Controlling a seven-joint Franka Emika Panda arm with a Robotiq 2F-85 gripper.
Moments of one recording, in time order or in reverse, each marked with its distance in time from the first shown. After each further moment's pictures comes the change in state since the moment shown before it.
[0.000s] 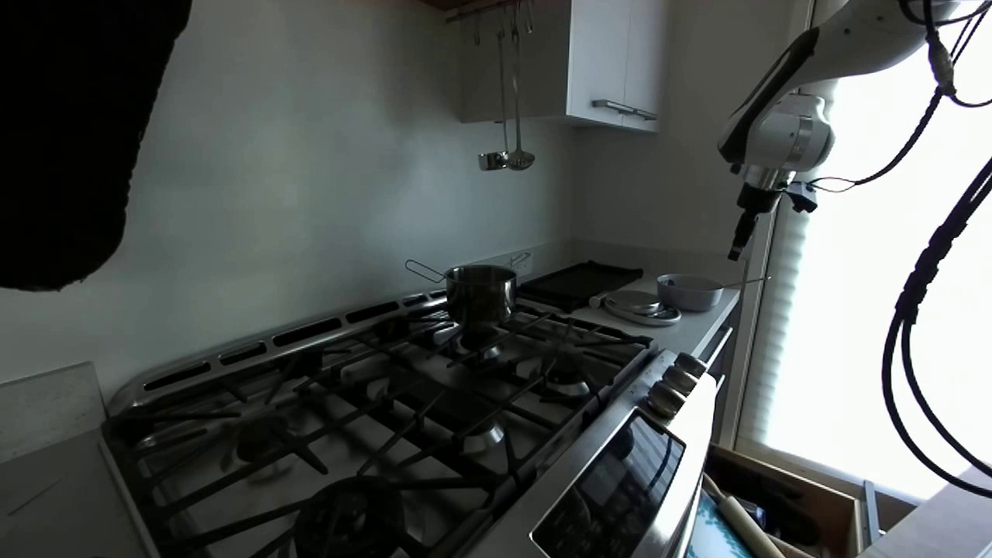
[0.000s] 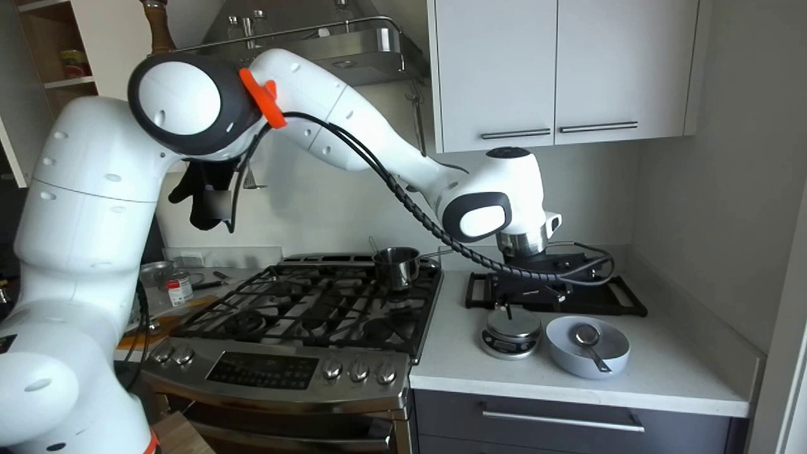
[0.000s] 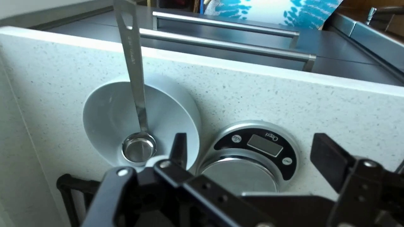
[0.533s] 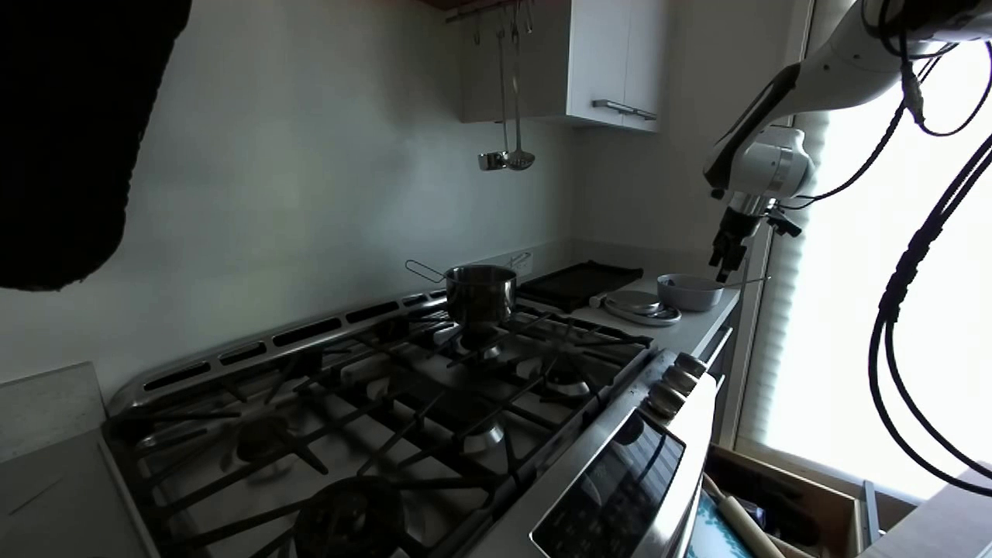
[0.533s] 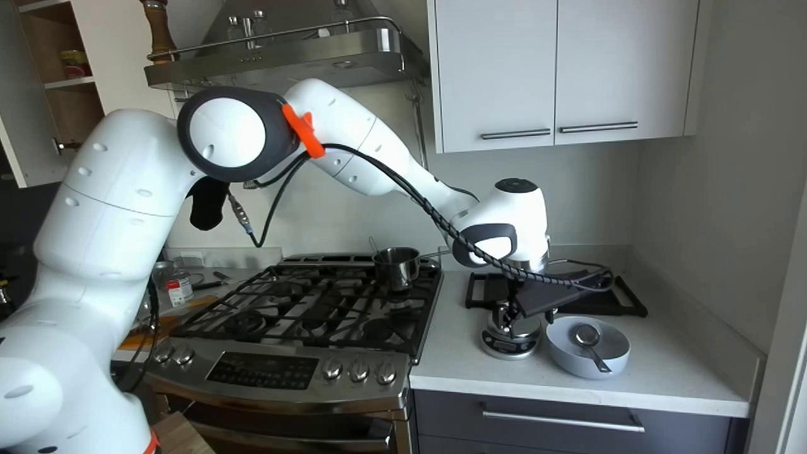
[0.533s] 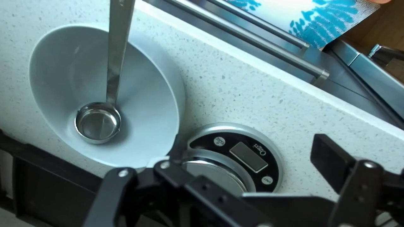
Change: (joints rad) arm -0.093 0.126 0.136 0.074 0.002 0.041 -0.293
